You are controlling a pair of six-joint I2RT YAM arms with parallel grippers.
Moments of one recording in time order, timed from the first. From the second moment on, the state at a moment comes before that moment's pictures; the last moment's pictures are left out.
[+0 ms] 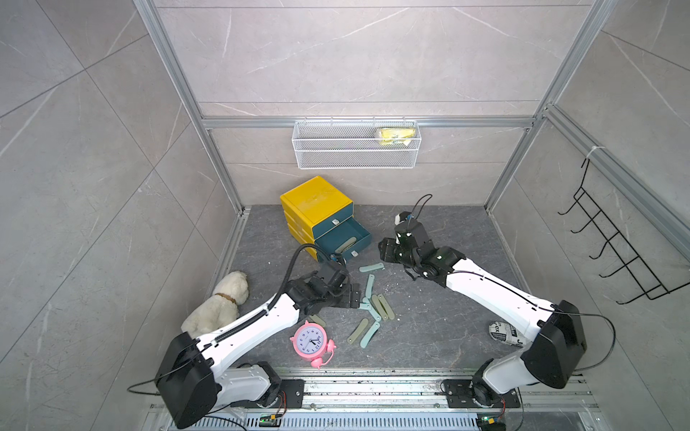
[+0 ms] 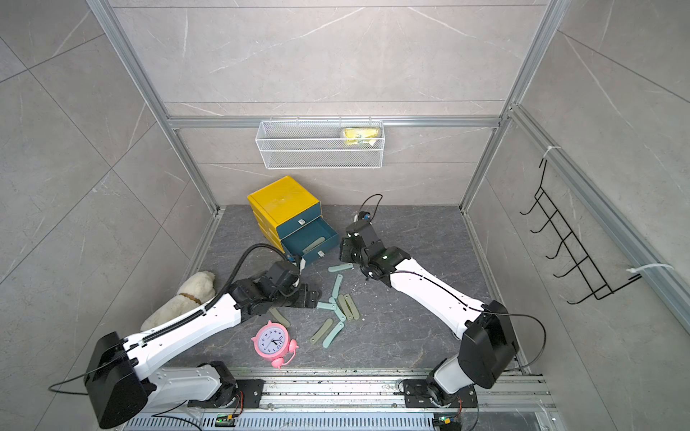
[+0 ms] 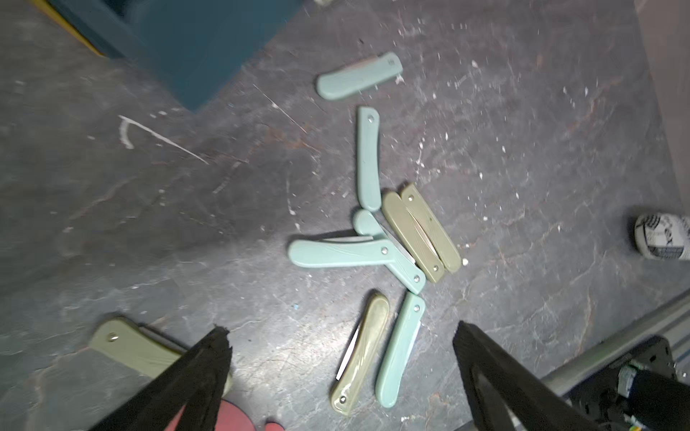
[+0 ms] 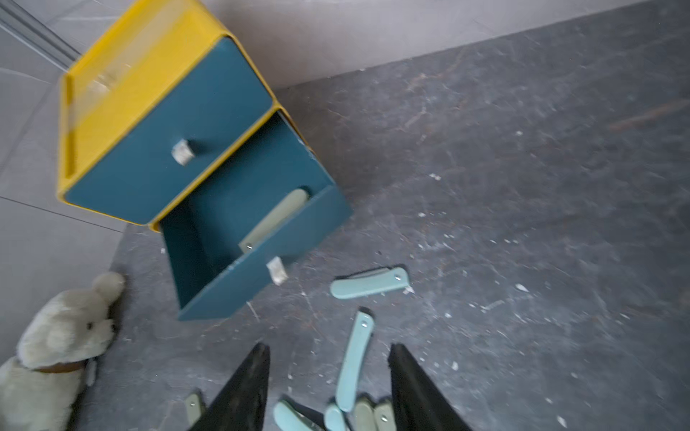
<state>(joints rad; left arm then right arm) -0.84 1.28 0.92 -0.60 -0.05 -0.59 0.66 1.49 1.23 -0.43 0.20 0.61</state>
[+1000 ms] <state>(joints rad) -1.02 1.64 0.93 -0.73 -0.01 -0.54 0.55 1.25 0.92 -0.44 0.20 0.64</state>
